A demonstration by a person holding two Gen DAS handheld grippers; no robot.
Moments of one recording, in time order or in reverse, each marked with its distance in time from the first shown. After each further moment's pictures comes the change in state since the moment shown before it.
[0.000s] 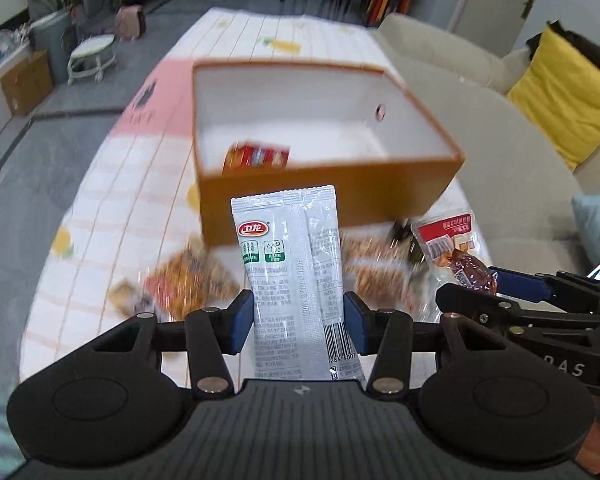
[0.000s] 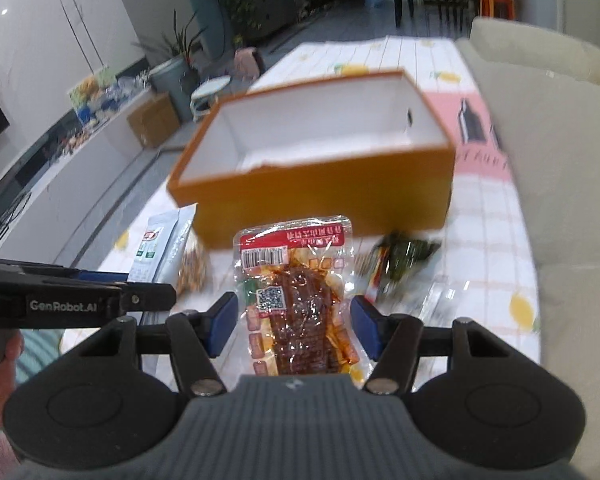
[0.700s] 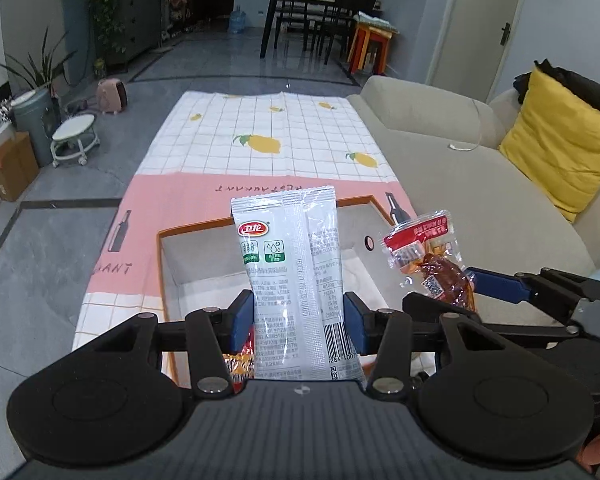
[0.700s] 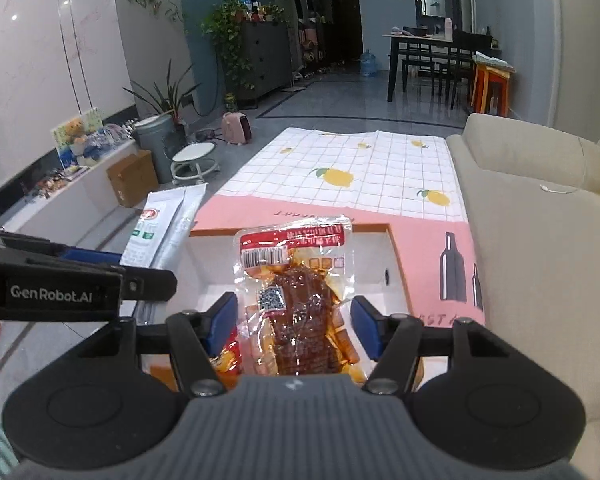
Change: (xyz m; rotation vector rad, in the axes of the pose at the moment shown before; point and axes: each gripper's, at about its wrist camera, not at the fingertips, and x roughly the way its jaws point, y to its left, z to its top) left arm 0.026 -0.025 0.139 0.081 -0.131 0.003; right arm 0.026 -0.012 0.142 -0.097 -0.167 -0.083
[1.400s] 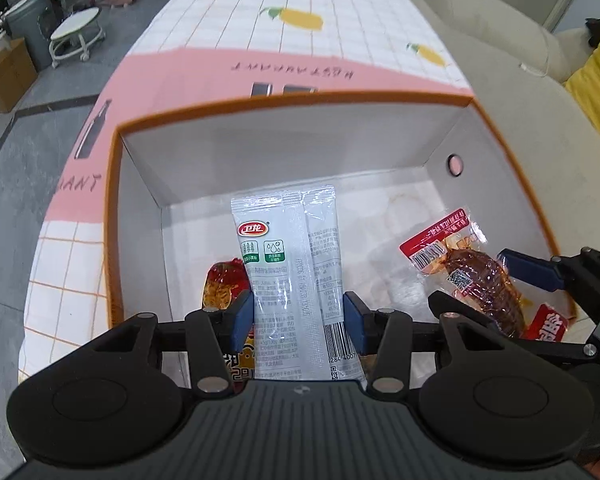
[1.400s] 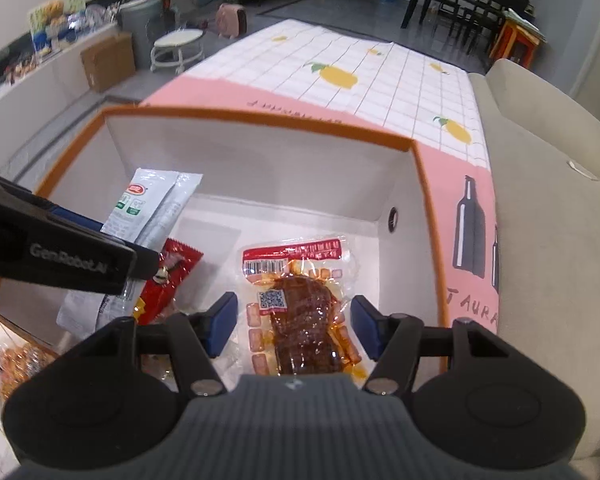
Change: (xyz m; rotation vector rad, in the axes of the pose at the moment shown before) left arm 0.142 0.035 -0.012 -0.089 0.334 0.059; right arm 0.139 -0.004 -0.017 -0.178 0.303 -0.092
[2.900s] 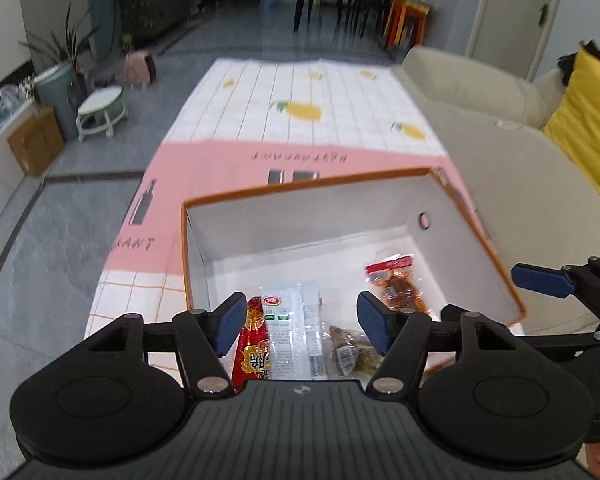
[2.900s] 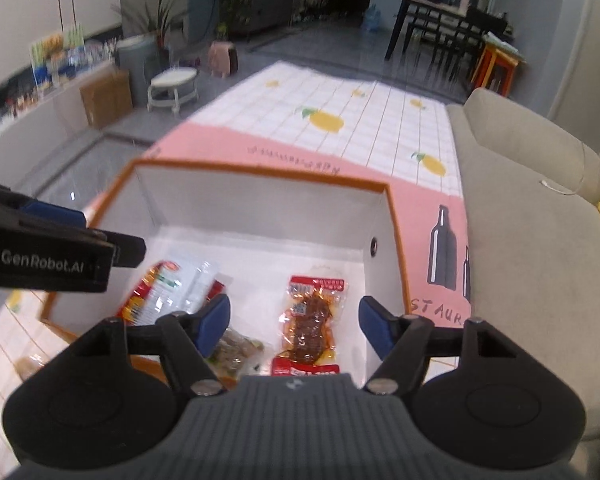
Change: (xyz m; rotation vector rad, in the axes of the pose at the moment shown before) left arm -0.104 -0.013 -0.039 0.047 -0.289 0.039; right arm -0.077 0.008 -0.007 0.061 -0.133 -0.019
